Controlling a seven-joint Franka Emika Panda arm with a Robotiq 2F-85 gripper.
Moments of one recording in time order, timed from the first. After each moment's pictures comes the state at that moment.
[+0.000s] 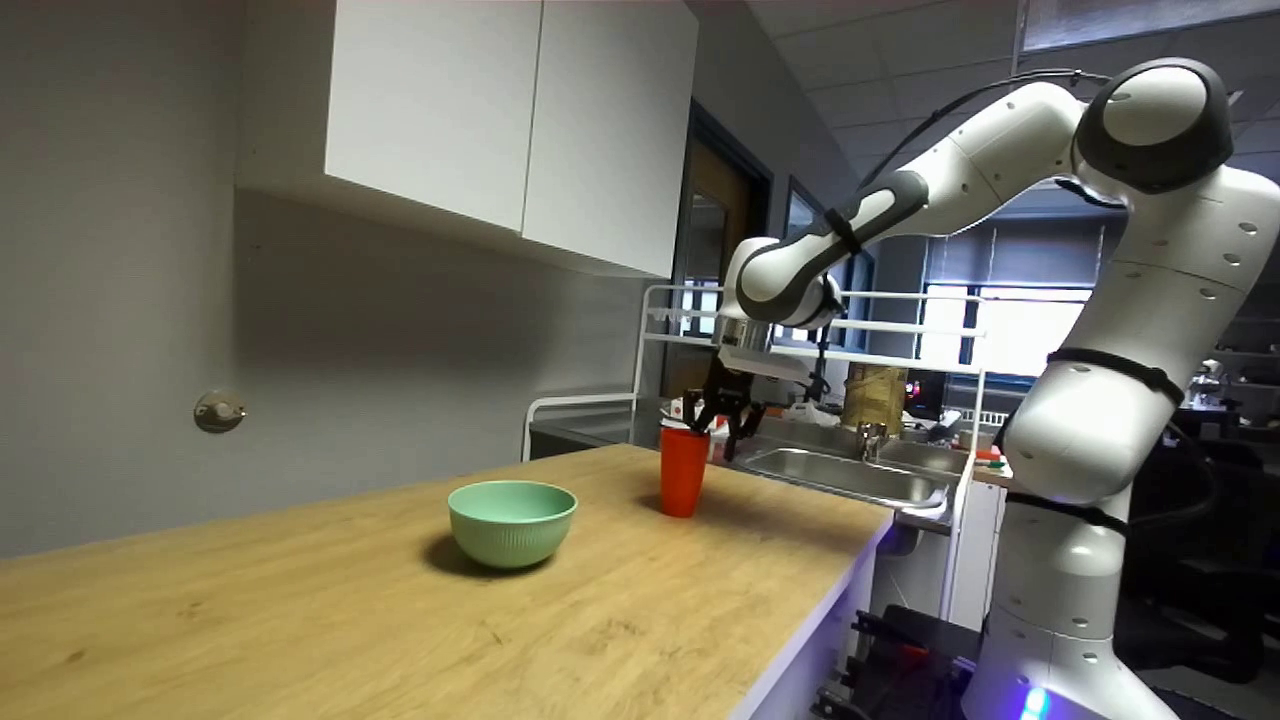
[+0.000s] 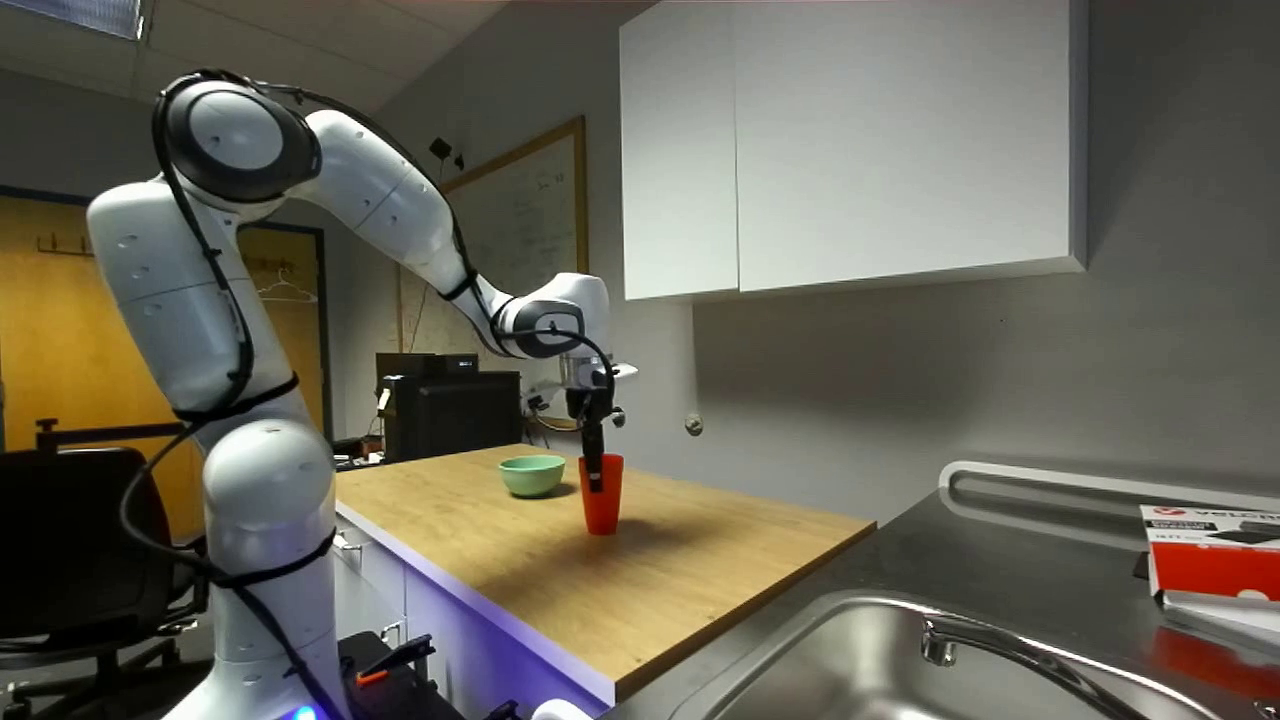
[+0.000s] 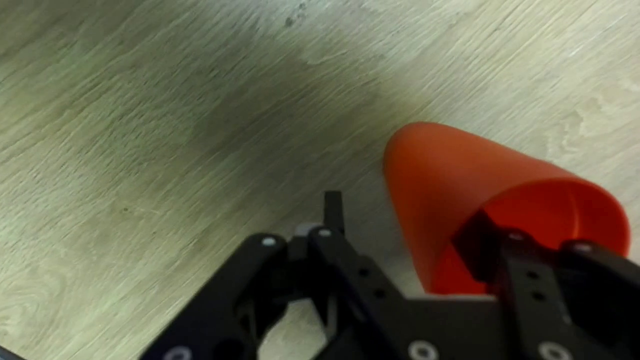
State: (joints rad) arm -0.16 -0.33 0.06 -2.55 0.10 2.34 0.56
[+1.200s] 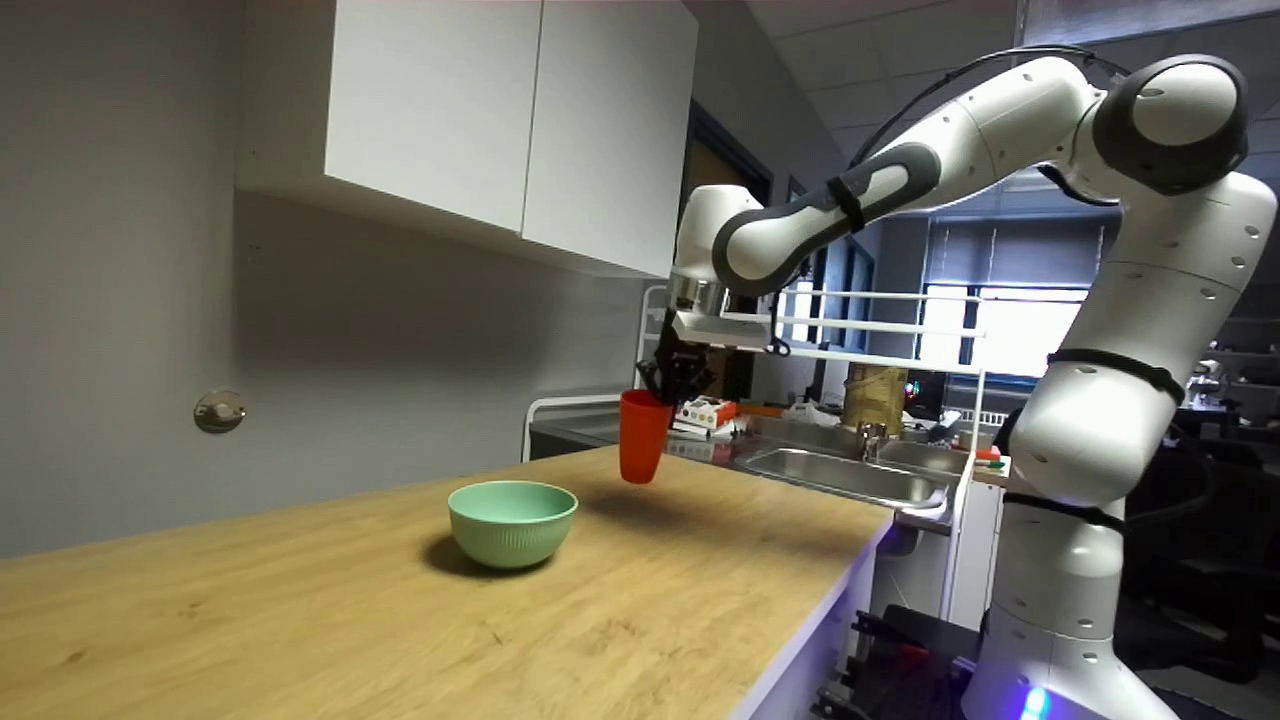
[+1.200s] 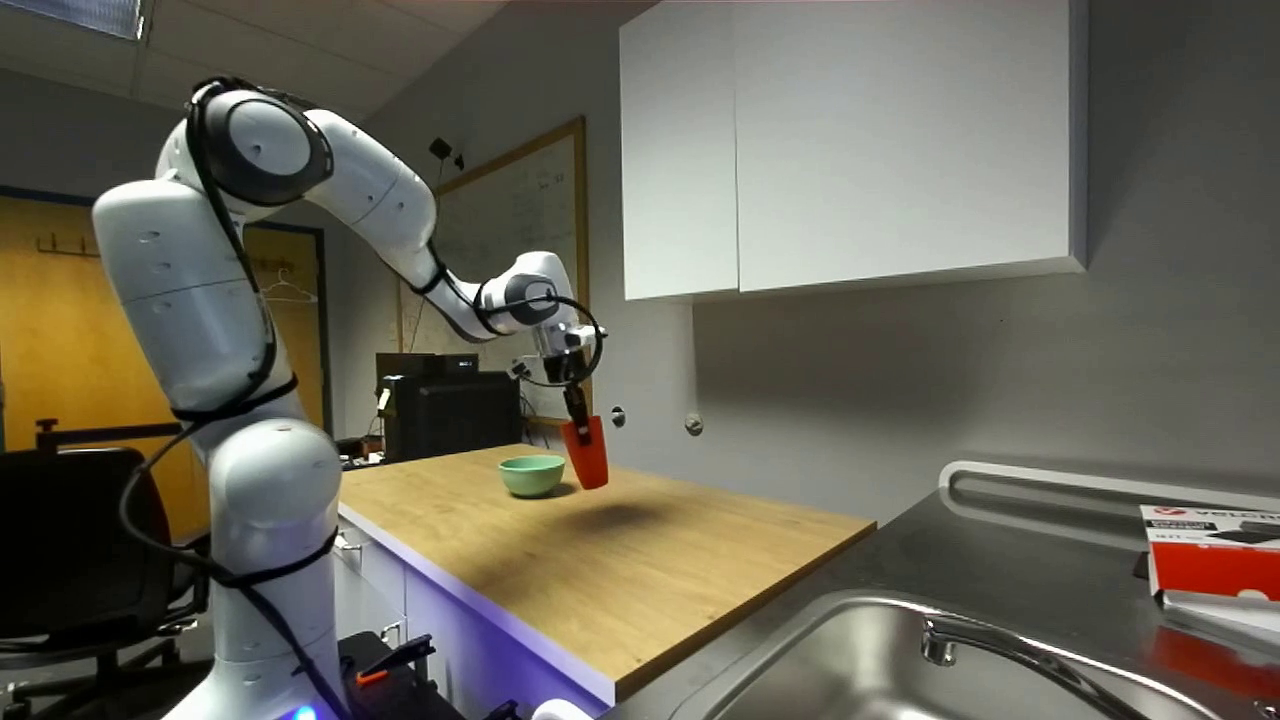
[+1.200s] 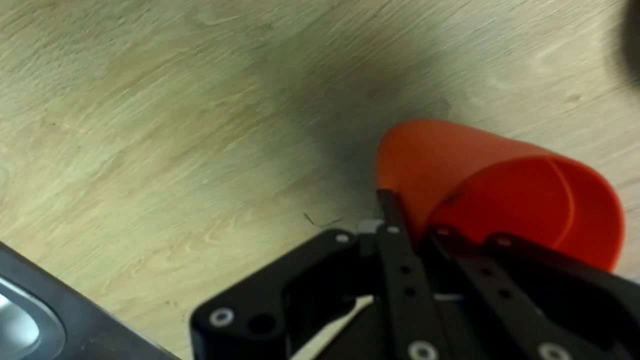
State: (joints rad) arm -0.07 -0.31 0.21 -2.40 -0.12 2.29 0.81
